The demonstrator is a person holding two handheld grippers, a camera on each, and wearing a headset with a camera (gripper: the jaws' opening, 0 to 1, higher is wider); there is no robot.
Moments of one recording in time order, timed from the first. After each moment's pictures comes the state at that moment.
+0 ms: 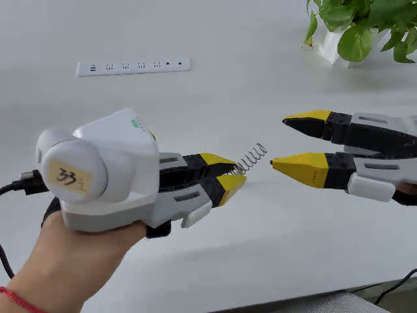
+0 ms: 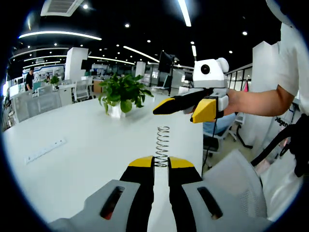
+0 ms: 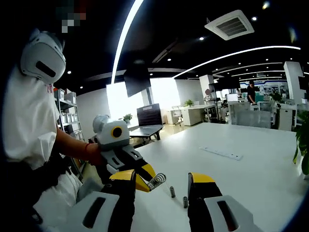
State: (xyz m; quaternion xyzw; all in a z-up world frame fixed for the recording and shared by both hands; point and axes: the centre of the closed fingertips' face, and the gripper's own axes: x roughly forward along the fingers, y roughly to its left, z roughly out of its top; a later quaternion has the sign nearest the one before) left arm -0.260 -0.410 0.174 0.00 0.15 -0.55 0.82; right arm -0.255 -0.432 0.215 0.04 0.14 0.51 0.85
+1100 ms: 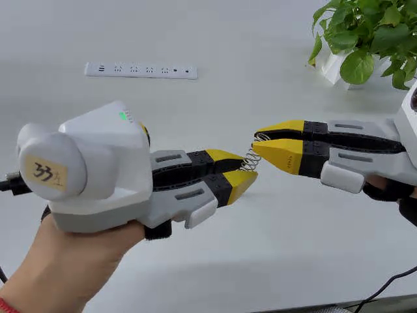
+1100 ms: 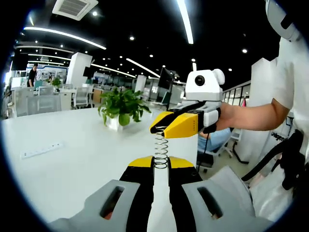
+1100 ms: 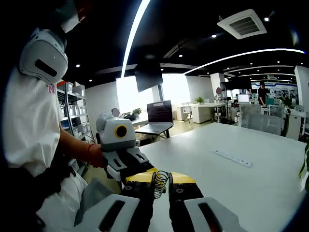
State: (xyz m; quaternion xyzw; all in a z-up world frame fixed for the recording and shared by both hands) left arm -0.270 -0.409 0.199 -0.05 0.12 -0.56 0.82; right arm -0.265 -0.396 0.229 0.00 0.14 0.55 0.82
